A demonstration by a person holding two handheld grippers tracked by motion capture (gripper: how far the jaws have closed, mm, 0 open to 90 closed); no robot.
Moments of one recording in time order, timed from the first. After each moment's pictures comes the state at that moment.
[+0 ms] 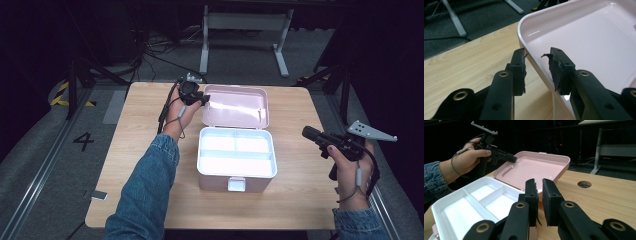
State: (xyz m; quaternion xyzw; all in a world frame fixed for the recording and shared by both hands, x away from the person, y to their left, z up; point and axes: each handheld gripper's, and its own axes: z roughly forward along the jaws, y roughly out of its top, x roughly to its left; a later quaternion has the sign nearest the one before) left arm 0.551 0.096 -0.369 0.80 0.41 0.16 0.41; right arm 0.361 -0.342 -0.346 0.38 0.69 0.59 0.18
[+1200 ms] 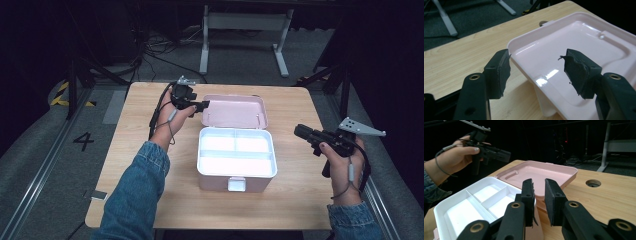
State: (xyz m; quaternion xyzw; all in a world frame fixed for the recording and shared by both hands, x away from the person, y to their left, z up) left arm 0.511 0.113 -0.346 0.80 0.39 0.14 0.44; right arm 0.374 -0.327 -0.350 0.37 0.69 0.60 0.16
